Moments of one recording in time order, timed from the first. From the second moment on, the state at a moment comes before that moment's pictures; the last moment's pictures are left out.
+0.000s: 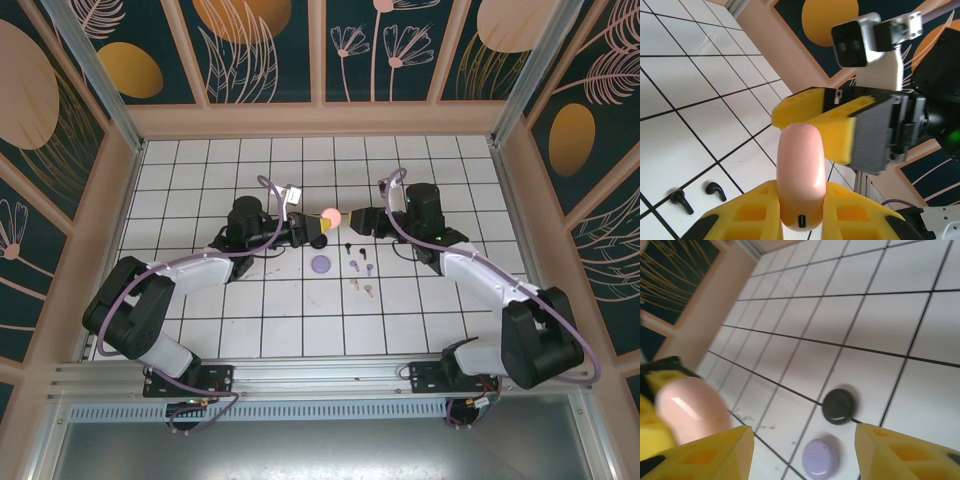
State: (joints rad) left arm -0.56 1.56 0.73 0.67 0.70 -0.72; right arm 0.40 1.30 0.77 0.06 -0.54 0.44
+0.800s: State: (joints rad) left arm -0.55 1.56 0.73 0.66 0.70 -0.72; right arm 0.48 1.36 0.82 0.11 -0.57 0.47
